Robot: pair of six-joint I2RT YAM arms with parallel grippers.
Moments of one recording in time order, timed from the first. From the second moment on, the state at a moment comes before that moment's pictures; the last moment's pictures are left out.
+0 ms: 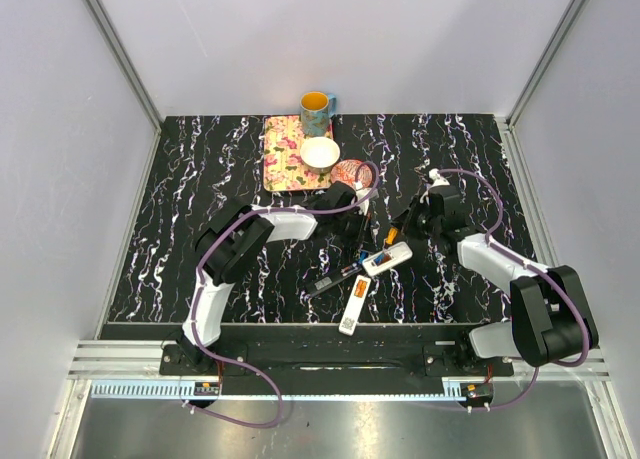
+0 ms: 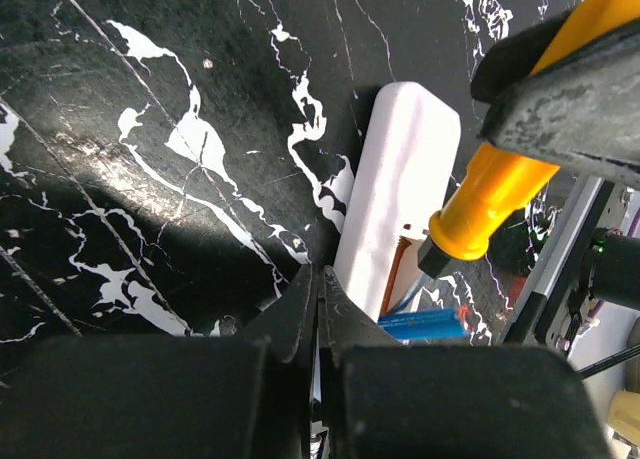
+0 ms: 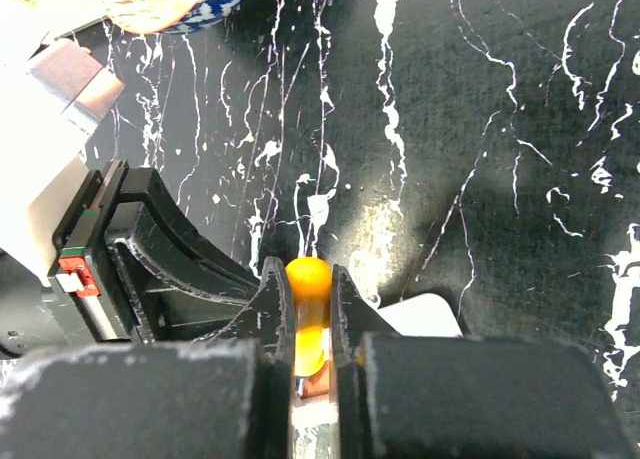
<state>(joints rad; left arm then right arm) -0.76 2.11 1.28 0.05 0.55 -0.48 0.28 1.36 0.64 0.06 -0.17 0.55</state>
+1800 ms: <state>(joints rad) -0.74 1.82 1.06 0.06 0.46 -0.35 0.28 1.38 0.70 0.16 -0.17 0.63</state>
